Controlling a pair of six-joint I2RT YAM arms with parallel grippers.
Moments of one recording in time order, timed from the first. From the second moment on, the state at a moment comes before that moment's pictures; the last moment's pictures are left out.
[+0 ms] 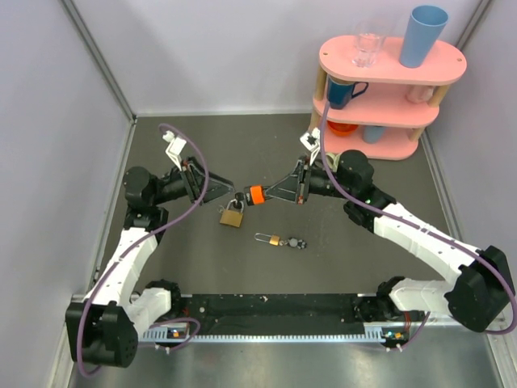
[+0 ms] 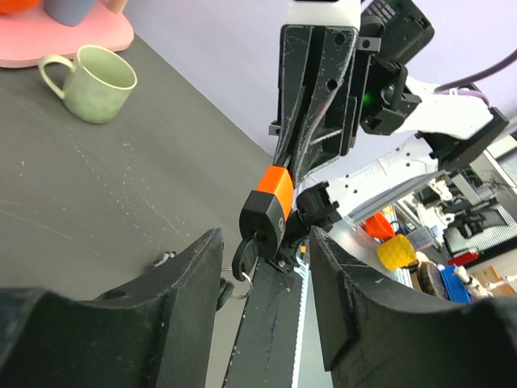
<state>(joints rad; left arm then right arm) -0.08 0.98 0.68 0.53 1.17 -0.92 0.66 1.20 0.90 0.27 -0.68 0.68</state>
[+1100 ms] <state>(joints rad) -0.17 1.03 0.66 0.60 1.24 -0.94 0.66 1.21 0.90 0.32 -0.71 0.72</state>
